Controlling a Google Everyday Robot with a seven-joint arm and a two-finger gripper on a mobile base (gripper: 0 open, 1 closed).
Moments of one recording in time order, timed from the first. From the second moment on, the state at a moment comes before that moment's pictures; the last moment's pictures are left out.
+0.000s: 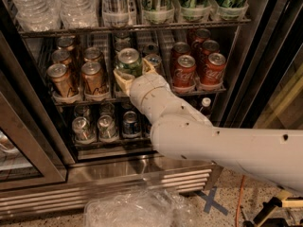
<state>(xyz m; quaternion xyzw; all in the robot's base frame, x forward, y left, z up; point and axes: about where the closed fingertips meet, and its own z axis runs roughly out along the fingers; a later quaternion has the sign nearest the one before) 0.607 0.056 0.901 -0.22 0.67 0.12 0.70</state>
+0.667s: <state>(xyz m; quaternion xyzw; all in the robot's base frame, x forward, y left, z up) 0.555 0.038 0.899 -0.23 0.67 0.12 0.69</state>
